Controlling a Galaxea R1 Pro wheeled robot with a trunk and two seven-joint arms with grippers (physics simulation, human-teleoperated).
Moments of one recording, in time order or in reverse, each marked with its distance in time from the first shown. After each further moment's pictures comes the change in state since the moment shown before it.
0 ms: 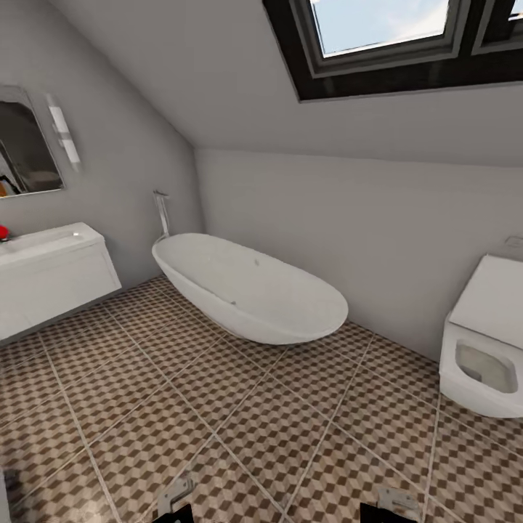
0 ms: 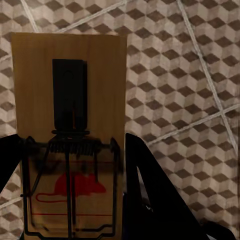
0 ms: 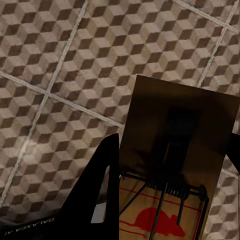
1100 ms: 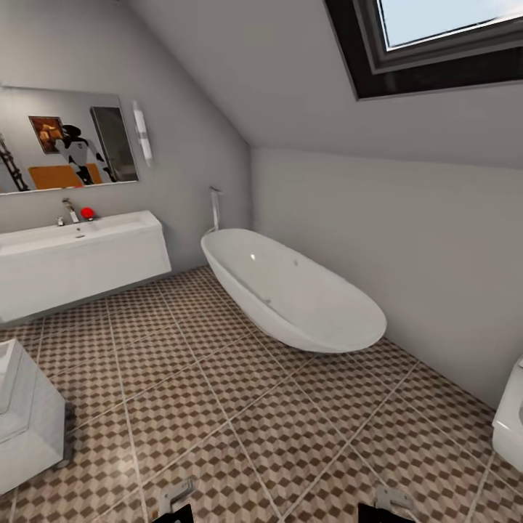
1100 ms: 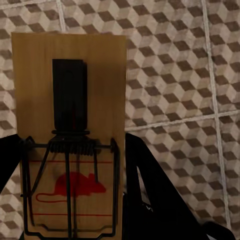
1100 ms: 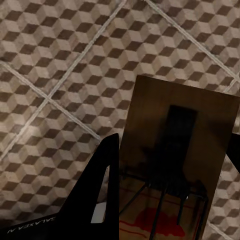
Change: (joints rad) left arm 0.000 0.000 0.000 0.000 0.001 0.000 0.001; right arm 0.000 0.007 0.000 0.000 0.001 0.001 0.001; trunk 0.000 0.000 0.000
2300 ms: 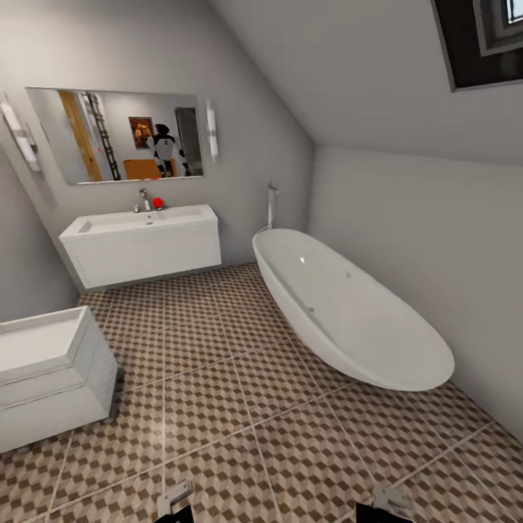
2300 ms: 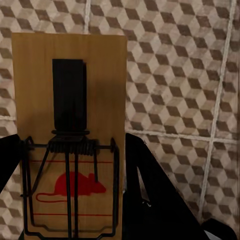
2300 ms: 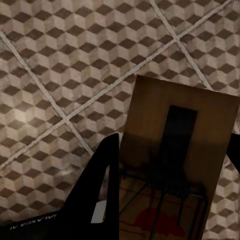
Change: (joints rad) left arm 0.003 -0.001 0.000 0.000 0.000 0.000 0.000; right arm 0.000 0.007 0.000 0.000 0.002 0.000 0.002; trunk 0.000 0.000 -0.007
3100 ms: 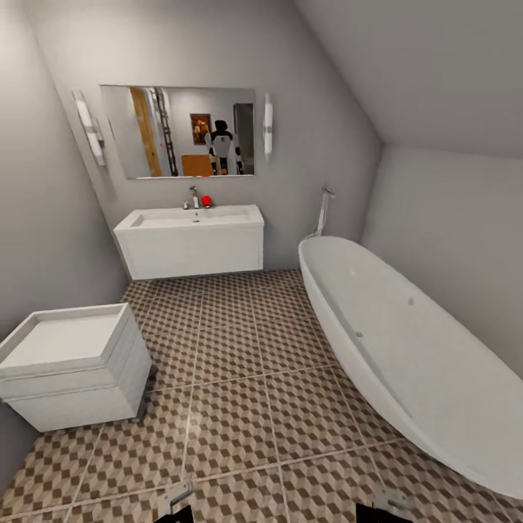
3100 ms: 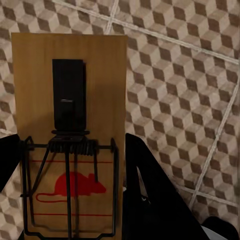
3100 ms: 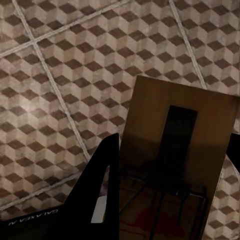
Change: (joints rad) left arm 0.000 0.000 0.000 0.000 0.000 0.000 0.000; right arm 0.000 0.000 0.000 0.000 0.000 0.006 -0.001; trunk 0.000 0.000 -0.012
